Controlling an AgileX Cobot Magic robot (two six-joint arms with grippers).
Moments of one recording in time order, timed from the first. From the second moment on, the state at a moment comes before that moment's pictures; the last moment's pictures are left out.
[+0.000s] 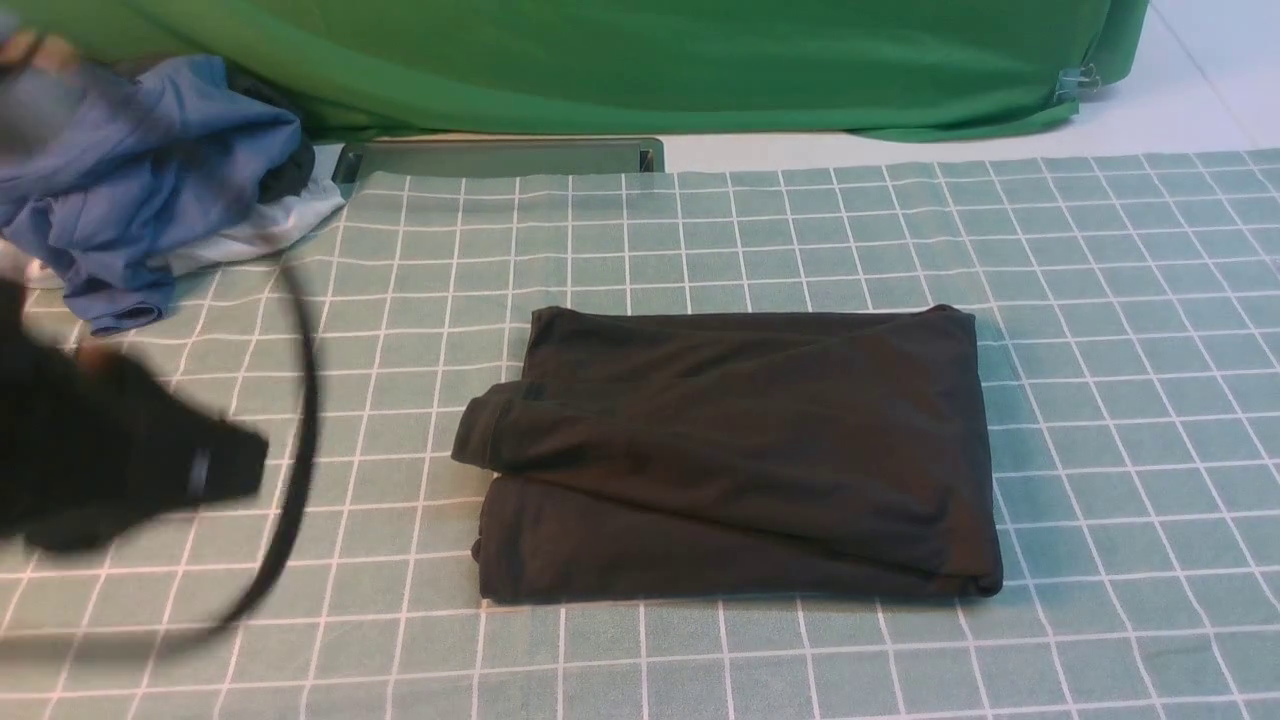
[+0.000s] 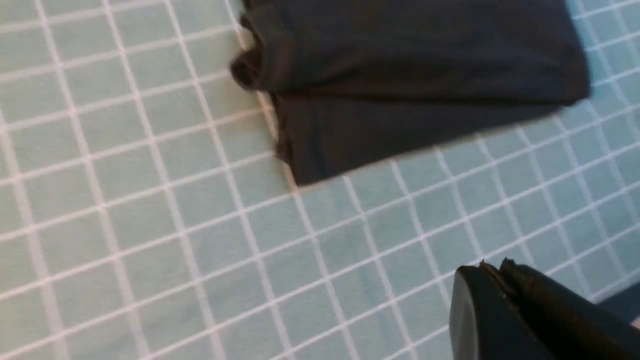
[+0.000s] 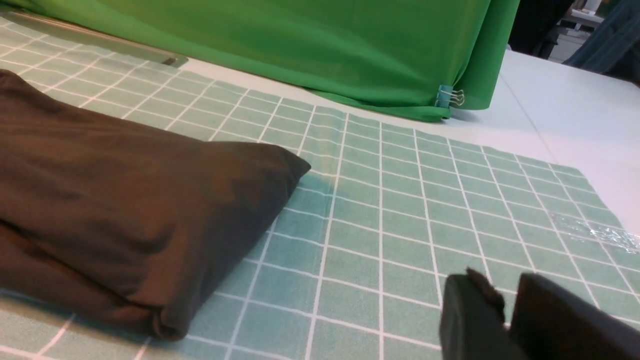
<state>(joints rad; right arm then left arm) 0.08 0.00 0.01 0.02 0.23 -0.14 -0.33 0.77 -0.97 -0.30 1.09 0.04</state>
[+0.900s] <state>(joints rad) 0.08 0.00 0.01 0.02 0.23 -0.14 -0.33 0.20 -0.27 -0.25 0.23 0.28</state>
